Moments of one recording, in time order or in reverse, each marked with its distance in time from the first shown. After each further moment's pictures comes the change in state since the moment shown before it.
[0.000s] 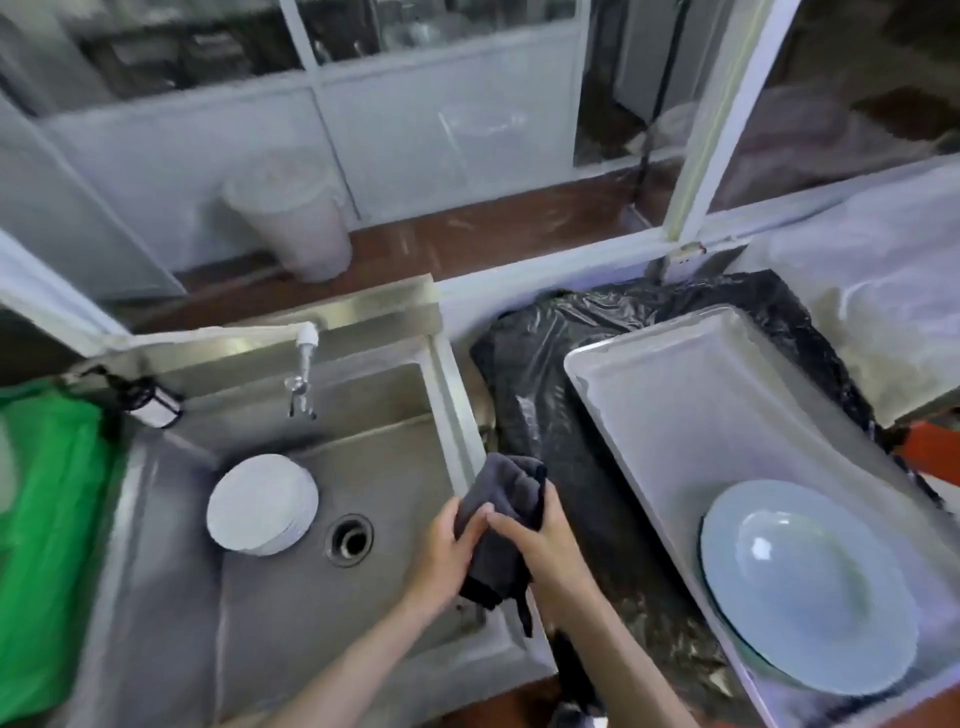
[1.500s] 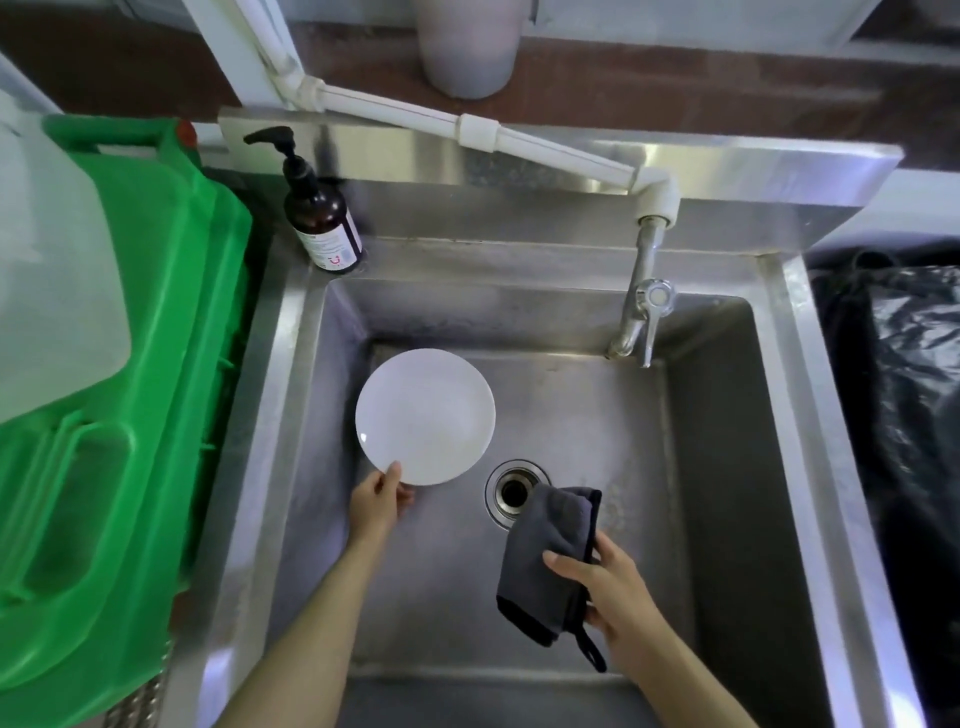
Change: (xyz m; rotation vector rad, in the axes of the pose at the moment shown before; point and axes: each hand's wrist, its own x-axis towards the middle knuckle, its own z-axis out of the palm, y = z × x) left_hand 0.171 -0.434 -0.321 -0.410 0.555 -0.617; right_hand 0.163 0.161 0.307 -0.148 -0.075 0.469
